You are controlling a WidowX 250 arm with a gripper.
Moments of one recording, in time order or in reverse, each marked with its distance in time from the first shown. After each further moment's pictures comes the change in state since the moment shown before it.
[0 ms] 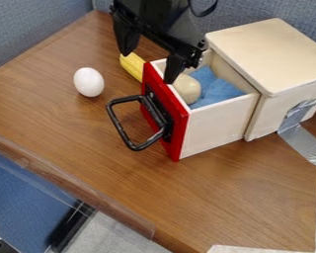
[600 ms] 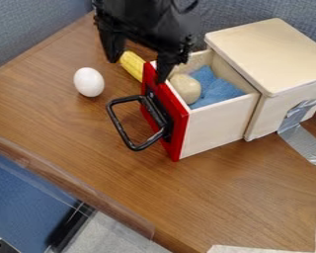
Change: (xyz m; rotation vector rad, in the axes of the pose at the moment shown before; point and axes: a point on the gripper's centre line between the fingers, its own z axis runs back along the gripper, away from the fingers) arm -0.007 0.018 -0.009 -0.038 0.052 0.196
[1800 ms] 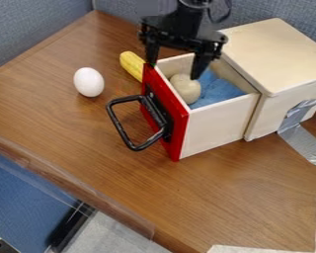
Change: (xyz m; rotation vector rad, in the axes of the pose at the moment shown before) arm 0.055 -0.033 -0.069 0.051 0.072 0.228
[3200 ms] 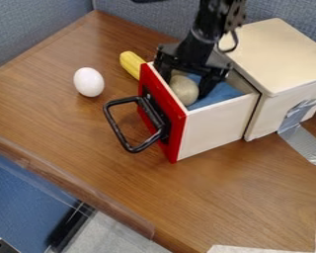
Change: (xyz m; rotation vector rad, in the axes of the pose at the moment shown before) arm 0.003 -0.013 -0.052 0.074 0.023 0.015
